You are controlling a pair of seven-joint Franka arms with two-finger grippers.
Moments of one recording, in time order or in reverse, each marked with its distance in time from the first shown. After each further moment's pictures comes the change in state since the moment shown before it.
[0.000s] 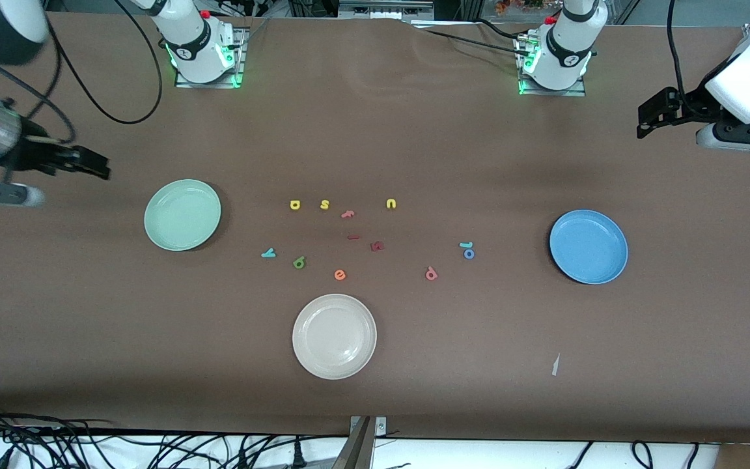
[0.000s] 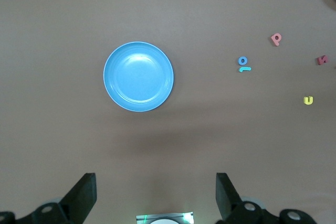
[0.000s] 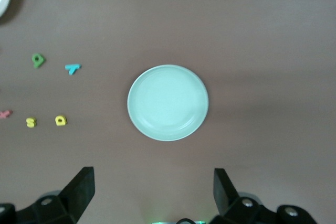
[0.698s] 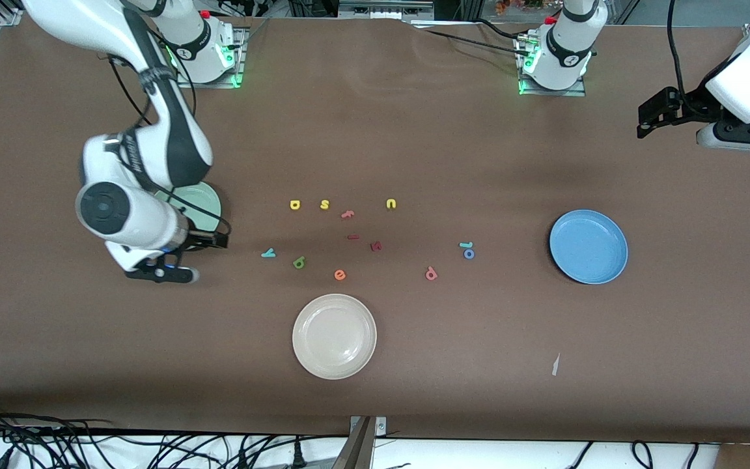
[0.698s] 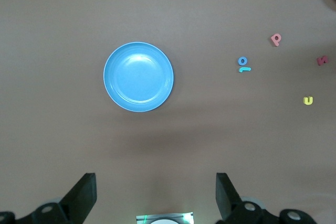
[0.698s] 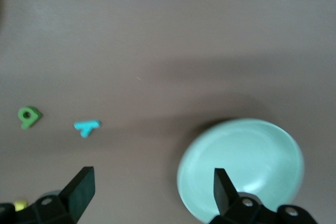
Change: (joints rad) left arm 0.000 0.000 0.000 0.001 0.000 0.000 0.000; right arm 0.157 0.346 0.019 -0.078 0.002 0.473 0.201
